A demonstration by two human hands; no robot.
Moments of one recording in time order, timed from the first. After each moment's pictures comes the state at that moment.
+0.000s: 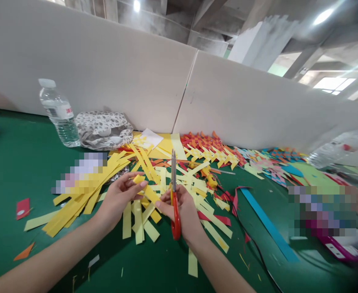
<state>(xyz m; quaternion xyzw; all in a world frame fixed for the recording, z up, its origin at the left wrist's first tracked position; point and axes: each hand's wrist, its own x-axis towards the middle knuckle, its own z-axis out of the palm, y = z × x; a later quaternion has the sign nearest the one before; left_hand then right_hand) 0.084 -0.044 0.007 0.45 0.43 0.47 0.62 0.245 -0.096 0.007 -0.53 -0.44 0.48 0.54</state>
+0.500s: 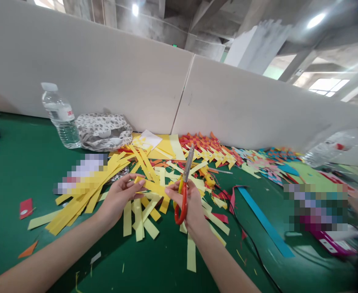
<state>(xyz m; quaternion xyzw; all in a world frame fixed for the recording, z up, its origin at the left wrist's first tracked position) 0.081 -0.043 0.007 0.43 0.40 0.45 0.67 0.254 -0.085 0.014 -0.50 -0.37 0.45 0.63</state>
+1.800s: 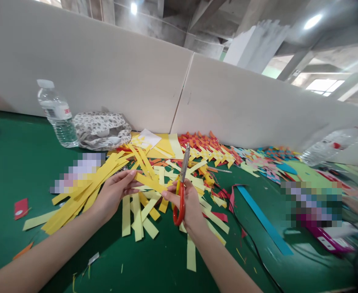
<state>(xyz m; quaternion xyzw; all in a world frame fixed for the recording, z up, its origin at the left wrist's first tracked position) 0.076 -0.032 0.009 0.36 0.41 0.49 0.68 0.253 -0.086 0.010 -0.51 -0.36 0.47 0.62</state>
